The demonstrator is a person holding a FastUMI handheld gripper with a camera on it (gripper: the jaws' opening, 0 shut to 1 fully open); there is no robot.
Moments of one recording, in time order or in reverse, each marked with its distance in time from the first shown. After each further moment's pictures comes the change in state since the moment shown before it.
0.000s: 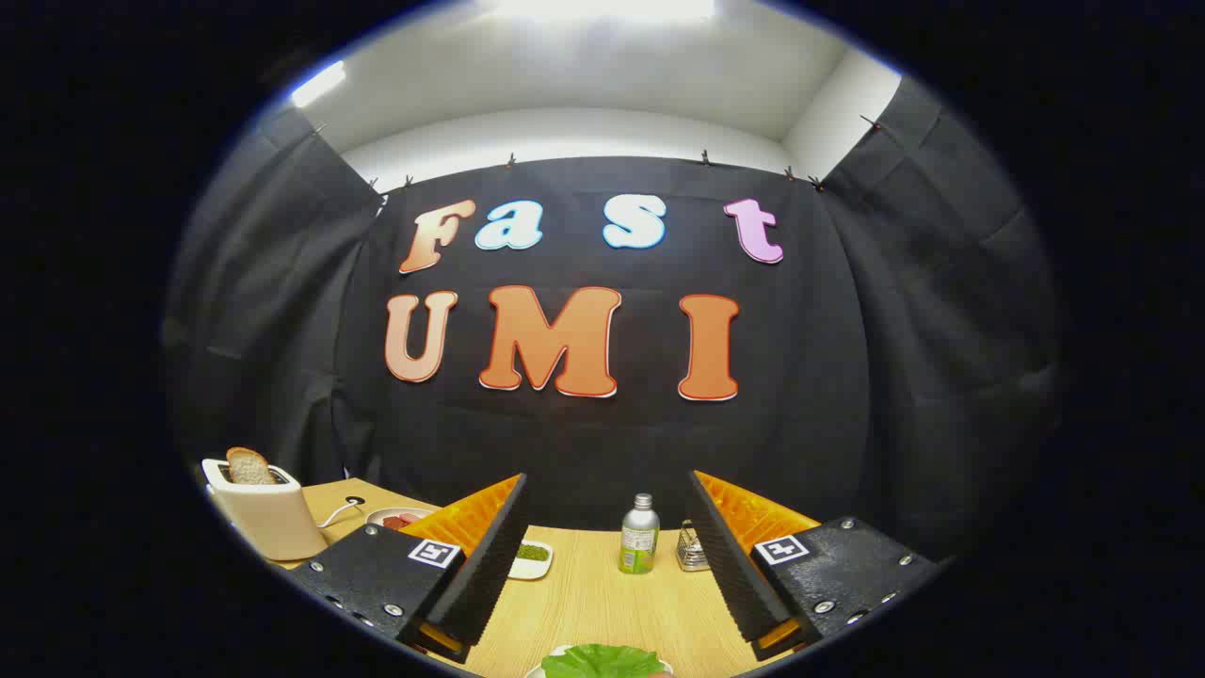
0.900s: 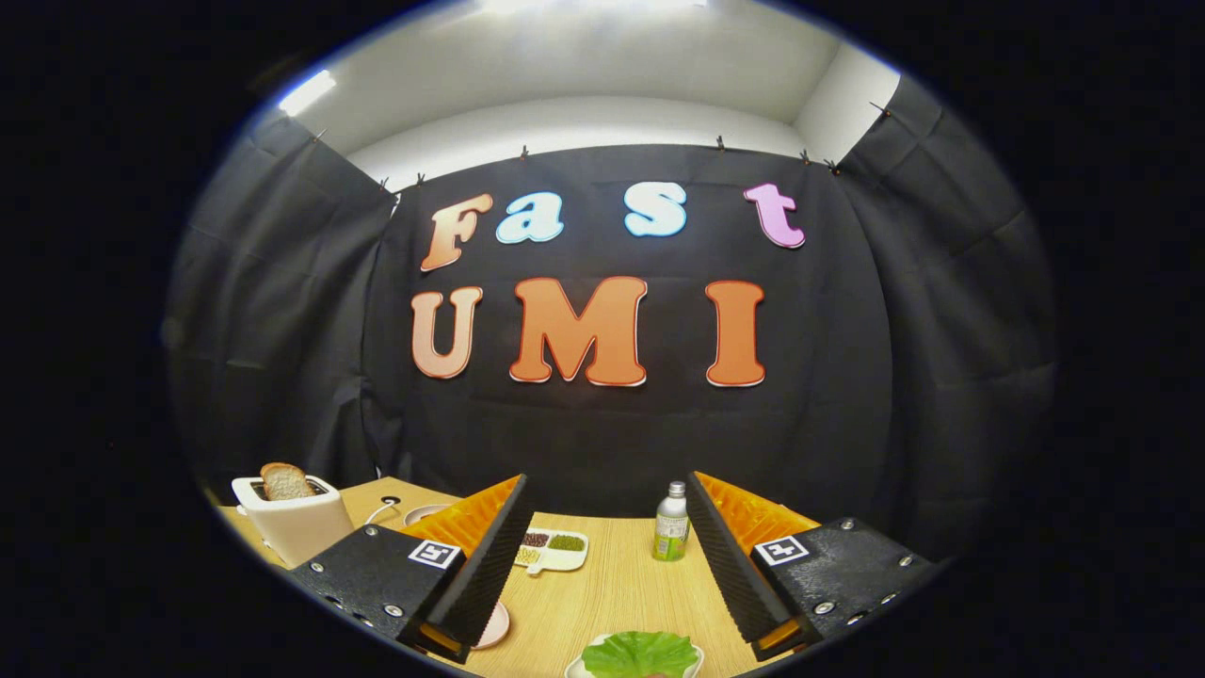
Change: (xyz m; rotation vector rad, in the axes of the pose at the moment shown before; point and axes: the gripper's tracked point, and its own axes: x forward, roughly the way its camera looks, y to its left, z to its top) arm -0.010 0.021 -0.006 0.050 0.138 0.063
